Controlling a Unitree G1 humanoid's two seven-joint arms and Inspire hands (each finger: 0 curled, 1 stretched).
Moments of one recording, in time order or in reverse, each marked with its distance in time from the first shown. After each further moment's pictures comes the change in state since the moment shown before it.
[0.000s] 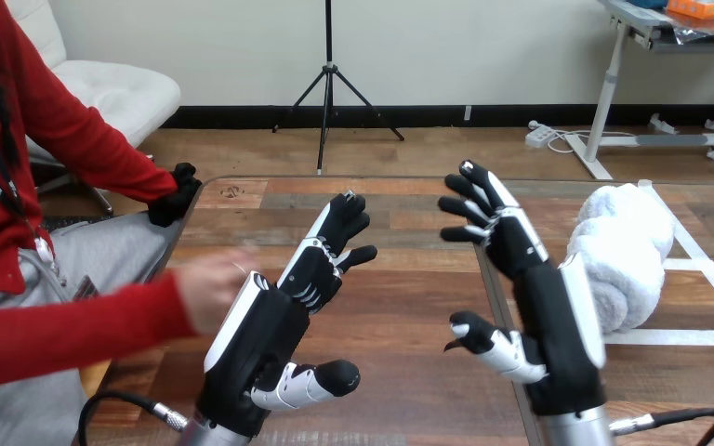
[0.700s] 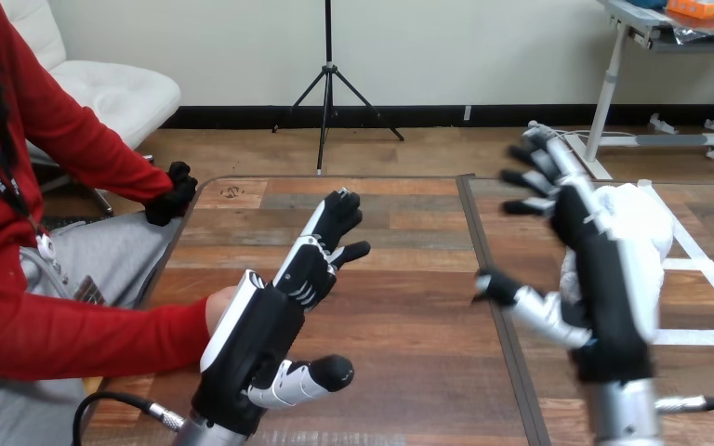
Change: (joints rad) left arm 0.000 0.000 0.021 0.000 0.032 -0.011 0.030; right arm -0.013 -0.040 -0.103 -0.135 -0.047 0.175 -0.094
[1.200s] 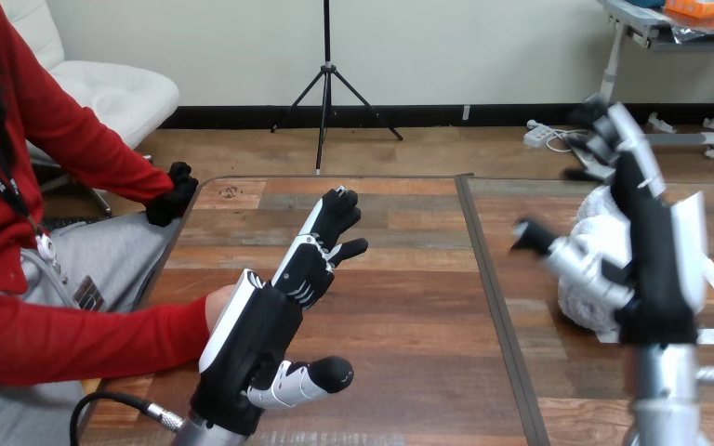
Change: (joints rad) left arm 0.000 0.002 0.004 0.001 0.035 -0.032 0.027; right arm -0.073 -0.055 -0.060 -0.035 0.005 0.129 -0.055
